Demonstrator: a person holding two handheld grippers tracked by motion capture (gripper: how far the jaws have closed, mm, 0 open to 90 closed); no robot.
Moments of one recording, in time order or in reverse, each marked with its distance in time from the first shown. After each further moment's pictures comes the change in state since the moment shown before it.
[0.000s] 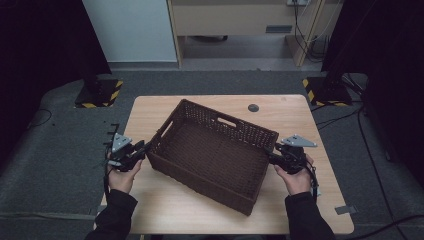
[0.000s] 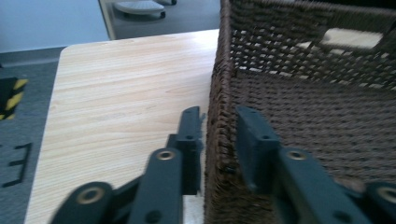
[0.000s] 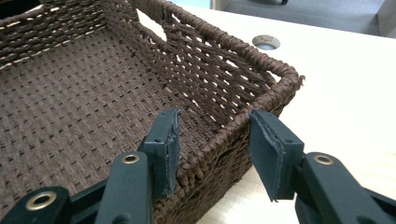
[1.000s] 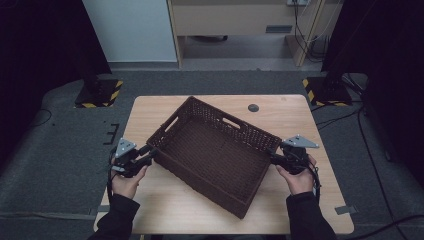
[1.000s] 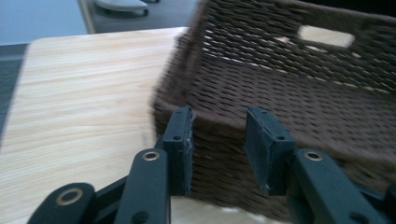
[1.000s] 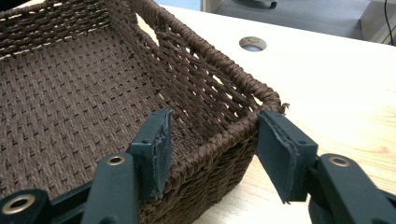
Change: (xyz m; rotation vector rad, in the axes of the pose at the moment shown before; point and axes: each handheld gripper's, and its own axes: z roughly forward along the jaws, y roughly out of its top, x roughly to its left) left arm -0.025 -0.008 -0.006 0.011 -0.068 0.008; right arm -0.005 -0.003 -0.002 -0.009 -0.040 -0.008
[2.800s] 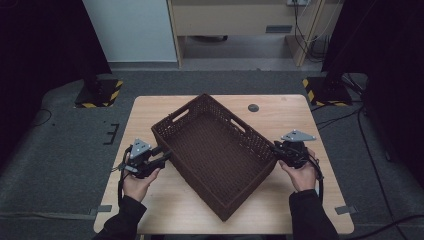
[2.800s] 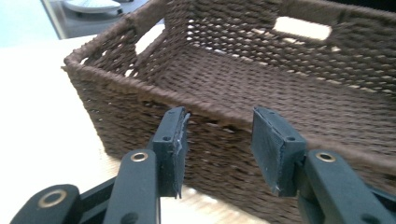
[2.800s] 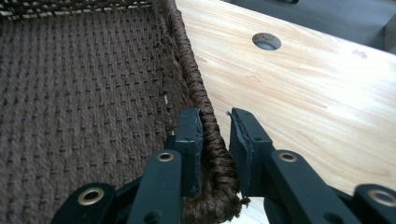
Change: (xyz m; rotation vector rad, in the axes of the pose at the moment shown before) left arm -0.028 0.007 0.011 0.009 -0.079 0.054; right arm -0.012 0.010 0.011 0.057 0.057 -0.126
